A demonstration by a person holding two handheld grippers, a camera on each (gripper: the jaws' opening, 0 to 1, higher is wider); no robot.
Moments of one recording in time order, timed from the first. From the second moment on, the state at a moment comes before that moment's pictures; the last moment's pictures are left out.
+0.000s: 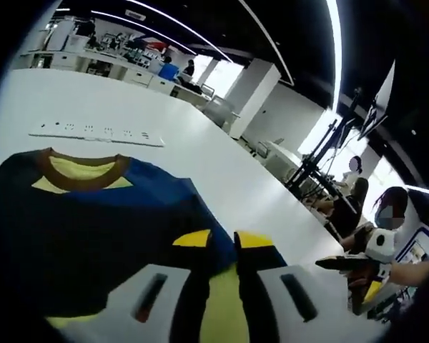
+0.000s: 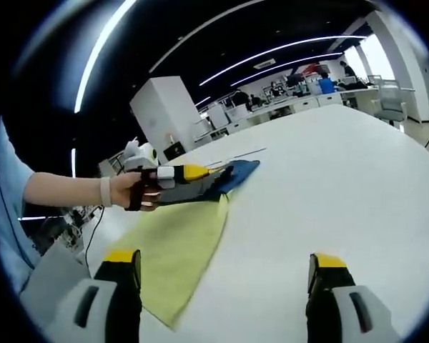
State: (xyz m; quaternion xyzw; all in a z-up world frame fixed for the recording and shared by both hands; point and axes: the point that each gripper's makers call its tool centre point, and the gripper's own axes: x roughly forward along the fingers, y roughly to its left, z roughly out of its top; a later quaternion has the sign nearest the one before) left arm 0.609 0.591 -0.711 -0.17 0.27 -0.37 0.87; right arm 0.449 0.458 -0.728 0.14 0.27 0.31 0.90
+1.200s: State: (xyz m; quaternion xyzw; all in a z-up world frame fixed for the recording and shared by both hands) left arm 0.562 0.635 -0.678 -0.09 0.22 -0.45 0.86; right arm 0.453 0.484 -0.709 0.11 0.27 0.35 0.89
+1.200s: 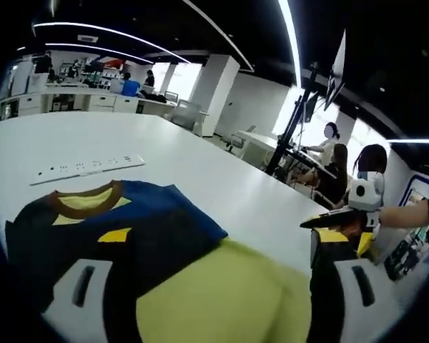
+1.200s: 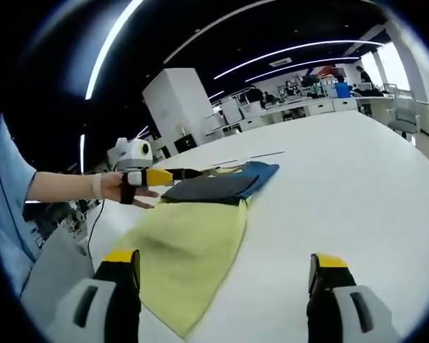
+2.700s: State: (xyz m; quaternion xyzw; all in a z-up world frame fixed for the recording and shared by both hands) left arm 0.436 0.823 -0.688 -0.09 0.24 -0.33 0.91; right arm 0.452 0.527 -0.701 0.06 0.27 0.41 0.87
